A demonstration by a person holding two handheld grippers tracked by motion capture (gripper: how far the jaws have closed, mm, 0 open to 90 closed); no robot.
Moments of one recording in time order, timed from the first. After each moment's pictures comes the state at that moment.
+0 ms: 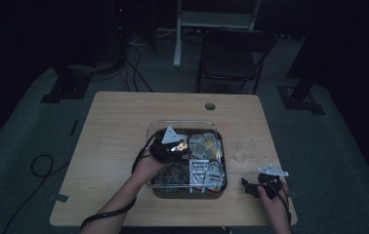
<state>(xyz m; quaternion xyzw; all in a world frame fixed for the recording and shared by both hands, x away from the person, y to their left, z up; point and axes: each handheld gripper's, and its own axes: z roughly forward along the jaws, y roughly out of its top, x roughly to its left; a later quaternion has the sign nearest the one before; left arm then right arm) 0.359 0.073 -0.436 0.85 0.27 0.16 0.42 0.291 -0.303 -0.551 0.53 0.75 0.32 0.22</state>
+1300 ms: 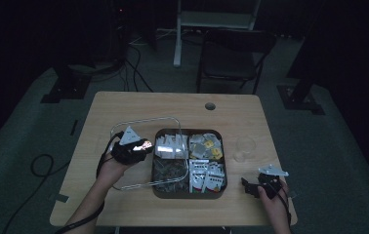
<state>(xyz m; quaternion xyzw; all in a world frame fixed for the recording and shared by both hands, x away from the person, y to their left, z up) 0.351 0.180 -0.443 0.82 0.34 0.19 0.41 0.291 -0.303 -0.551 0.53 0.75 0.32 0.22</state>
